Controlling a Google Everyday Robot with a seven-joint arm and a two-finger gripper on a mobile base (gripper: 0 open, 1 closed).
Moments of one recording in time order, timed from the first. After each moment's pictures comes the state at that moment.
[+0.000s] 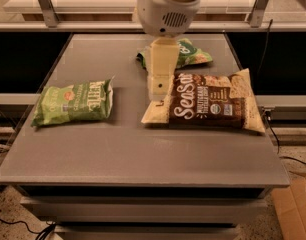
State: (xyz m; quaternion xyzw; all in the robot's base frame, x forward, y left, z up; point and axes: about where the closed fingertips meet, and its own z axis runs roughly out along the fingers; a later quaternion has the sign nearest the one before) arm 0.499 0.010 0.993 -0.77 0.61 -0.01 0.20
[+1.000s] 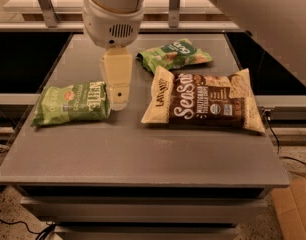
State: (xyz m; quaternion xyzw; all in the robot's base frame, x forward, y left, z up) arm 0.487 0.096 0.974 -0.83 0.53 0.02 0.18
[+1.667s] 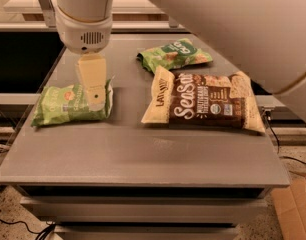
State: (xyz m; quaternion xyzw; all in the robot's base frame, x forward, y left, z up) arm 0.505 0.143 0.955 -0.85 0.50 0.01 0.17
